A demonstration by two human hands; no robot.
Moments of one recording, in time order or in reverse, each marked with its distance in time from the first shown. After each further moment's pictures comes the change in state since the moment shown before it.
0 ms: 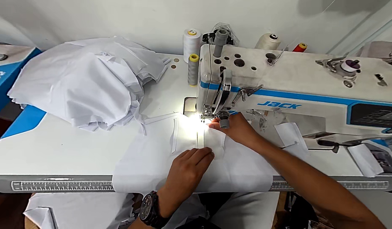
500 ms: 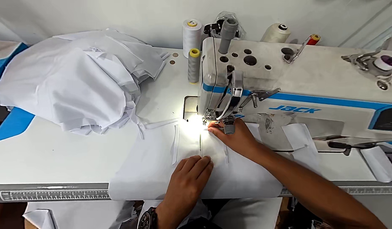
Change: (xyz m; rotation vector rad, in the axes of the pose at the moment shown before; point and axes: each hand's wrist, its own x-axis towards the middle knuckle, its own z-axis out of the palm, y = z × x) left_hand -0.022 0.003 0.006 0.102 -0.080 -0.072; right_hand -0.009 0.010 0.028 -0.123 0.125 -0.154
